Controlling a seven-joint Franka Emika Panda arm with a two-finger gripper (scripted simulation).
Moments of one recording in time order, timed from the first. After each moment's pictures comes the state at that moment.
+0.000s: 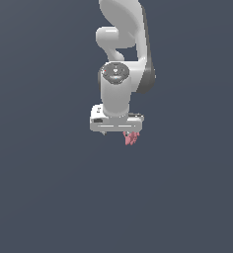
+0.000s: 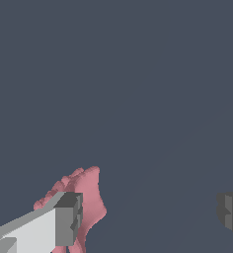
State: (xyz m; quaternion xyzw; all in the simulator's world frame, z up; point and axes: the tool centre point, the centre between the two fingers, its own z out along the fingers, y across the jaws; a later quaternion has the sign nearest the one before) arm -0.017 -0.002 0.156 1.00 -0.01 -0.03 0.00
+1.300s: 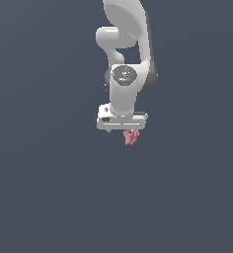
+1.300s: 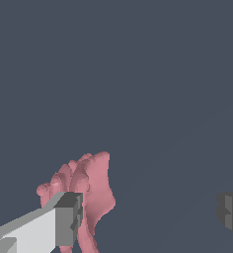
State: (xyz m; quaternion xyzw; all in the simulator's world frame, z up) arm -0.044 0.018 0.135 1.00 0.01 -0.03 0.01
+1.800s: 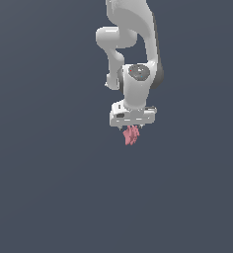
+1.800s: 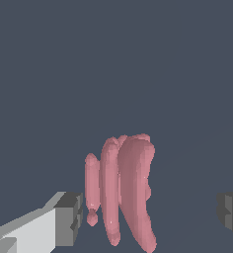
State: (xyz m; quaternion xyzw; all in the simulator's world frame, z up) arm -0.079 0.069 0.118 1.00 0.06 -0.01 0.00
